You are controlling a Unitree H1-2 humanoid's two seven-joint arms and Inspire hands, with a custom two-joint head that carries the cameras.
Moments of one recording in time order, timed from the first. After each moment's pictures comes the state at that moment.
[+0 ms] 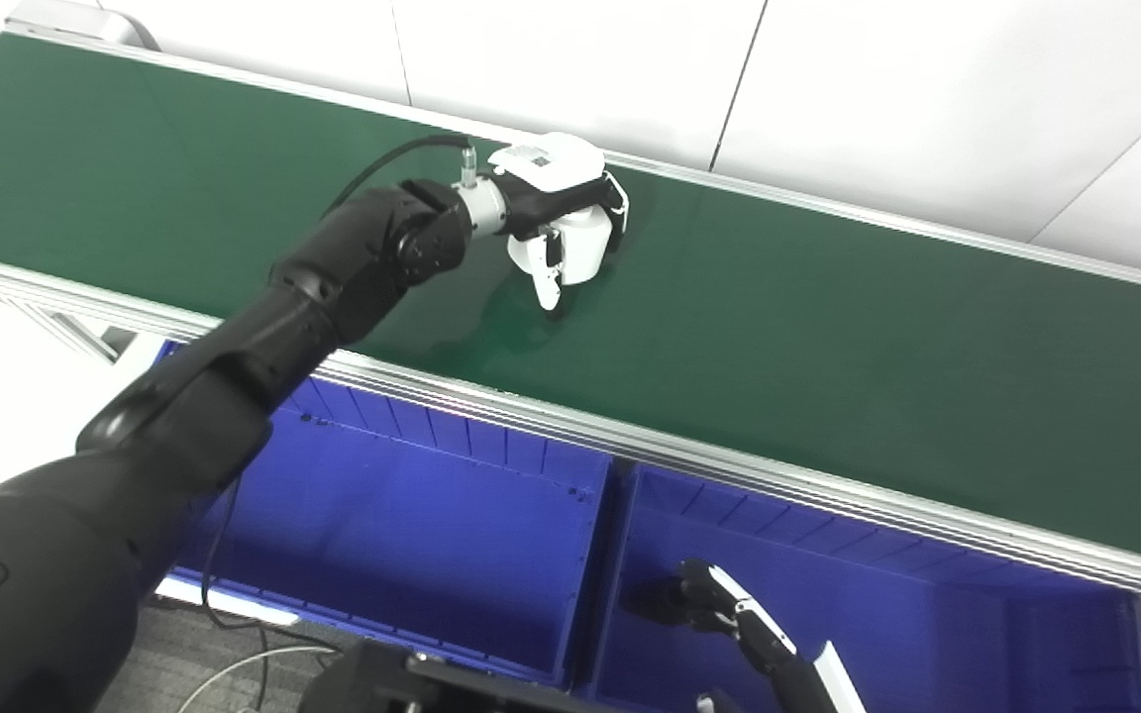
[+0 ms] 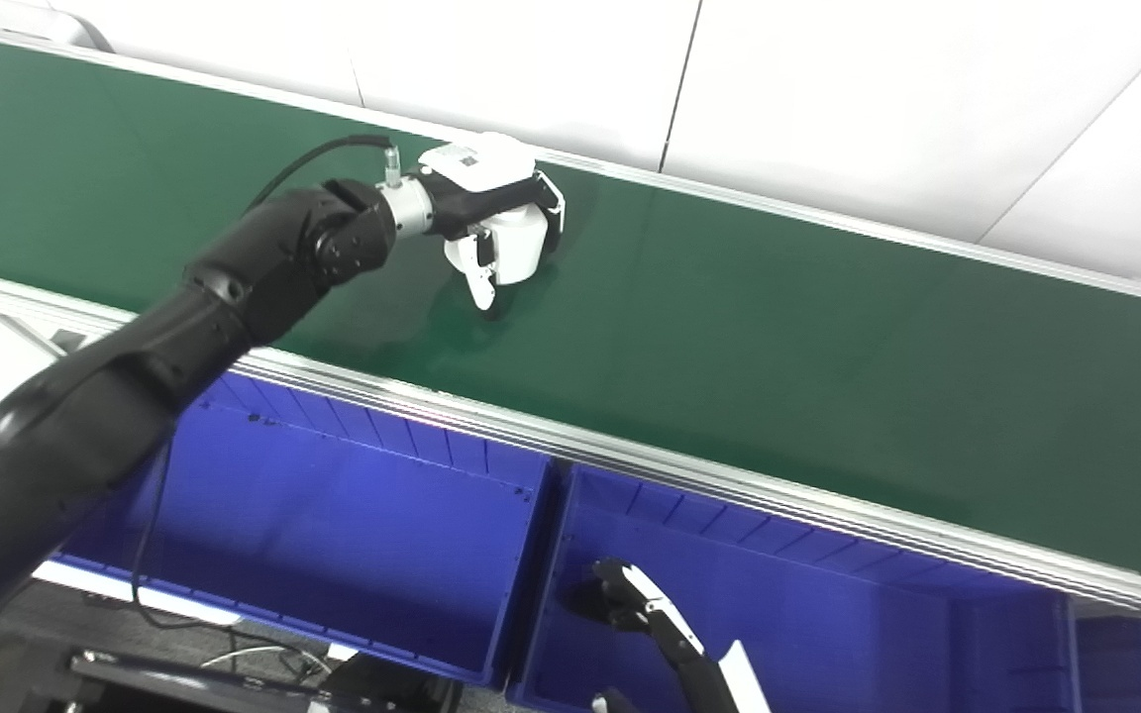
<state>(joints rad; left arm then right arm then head) -0.55 0.34 -0.50 0.54 0.74 -0.34 -0.18 0.64 -0.26 0.36 -0.28 -0.24 -0.36 0.18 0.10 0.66</state>
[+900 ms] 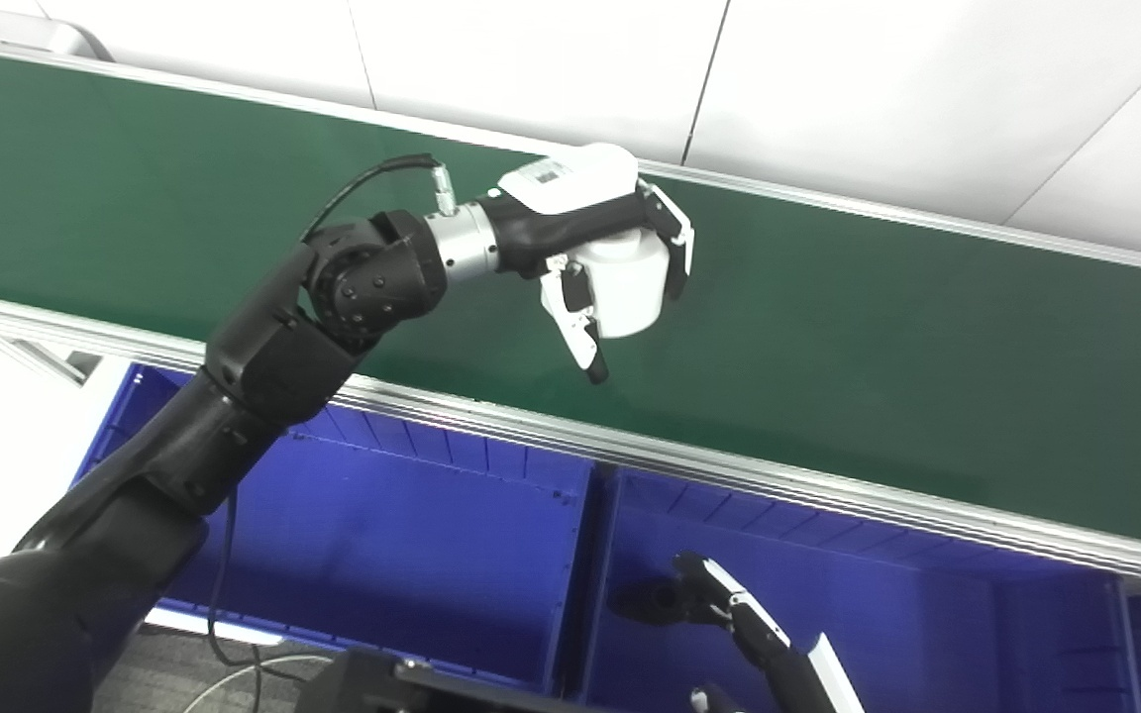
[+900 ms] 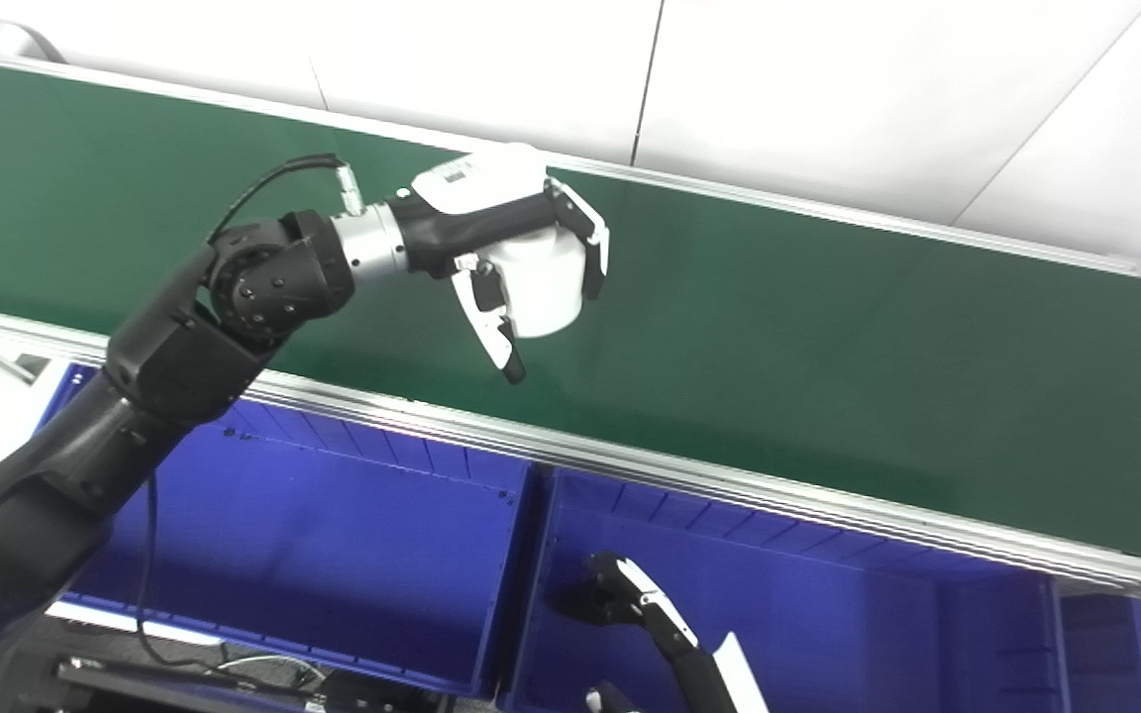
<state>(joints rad) -0.38 0.38 -0.35 -0.10 0.42 -0.24 -0.47 0.64 -0.26 0.36 -0.28 -0.24 -0.36 0.18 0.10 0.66</state>
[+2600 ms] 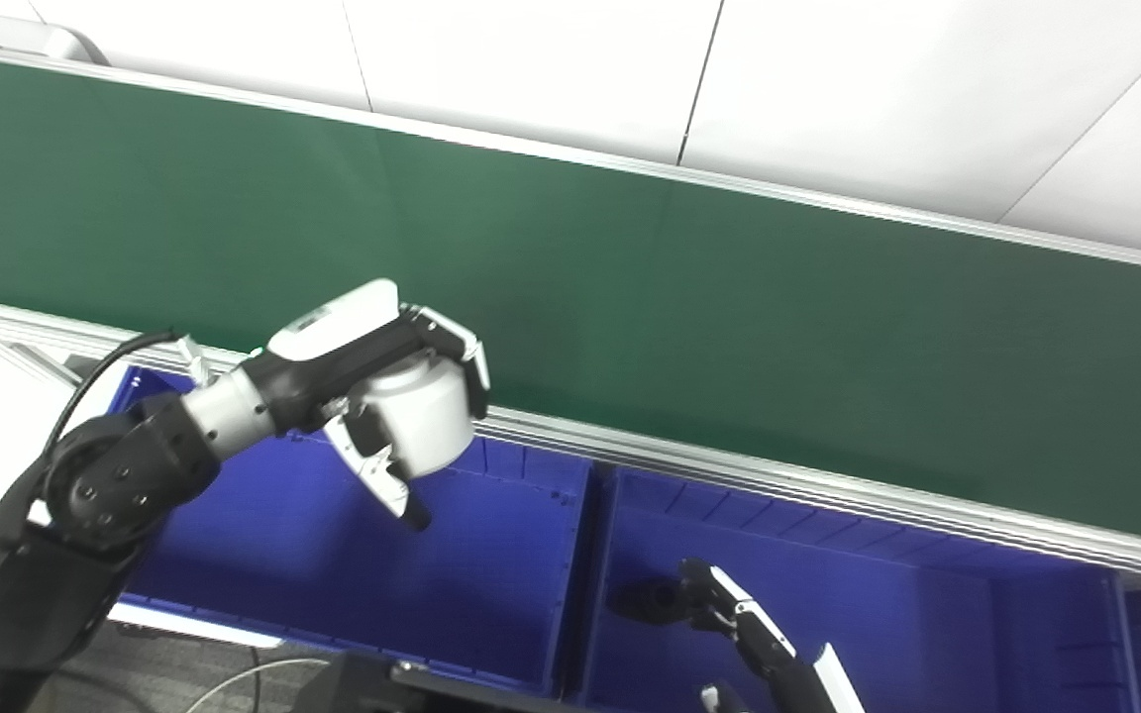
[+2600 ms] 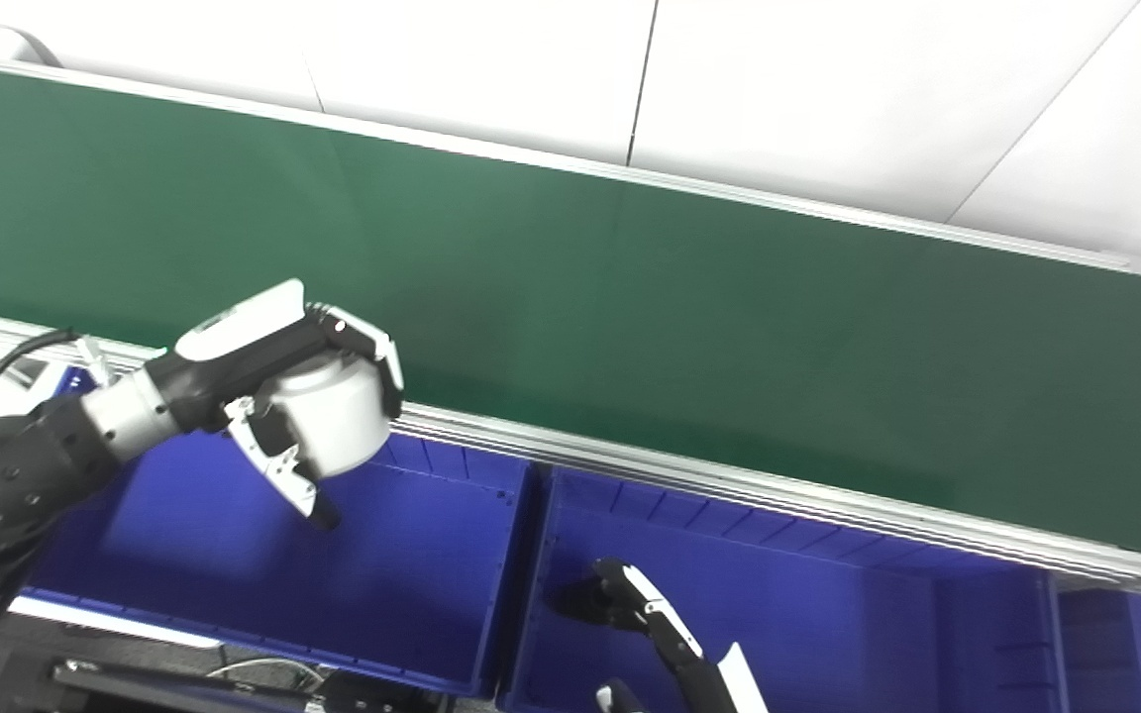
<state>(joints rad) 0.22 0.54 -0.08 -0.40 0.23 -0.19 -0.50 0.67 -0.26 0.36 -0.30 -0.23 -0.36 0.18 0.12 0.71</state>
